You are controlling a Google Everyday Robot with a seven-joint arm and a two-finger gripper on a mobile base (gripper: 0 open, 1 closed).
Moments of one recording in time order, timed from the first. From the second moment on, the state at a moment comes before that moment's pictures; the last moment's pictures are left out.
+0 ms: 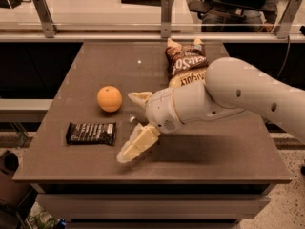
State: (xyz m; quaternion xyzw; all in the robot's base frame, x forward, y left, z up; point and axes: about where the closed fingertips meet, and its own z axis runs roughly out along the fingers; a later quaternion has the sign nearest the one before) arm 0.466 0.066 0.842 -0.60 0.62 0.32 0.39
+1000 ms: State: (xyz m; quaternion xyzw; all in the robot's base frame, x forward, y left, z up) arm 0.446 0.093 0.832 -0.60 0.61 0.34 0.39
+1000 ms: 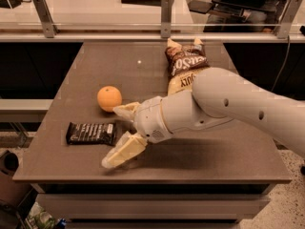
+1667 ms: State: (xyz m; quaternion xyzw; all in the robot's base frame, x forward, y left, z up) arm 0.444 0.096 0.835 -0.60 0.61 0.33 0.39
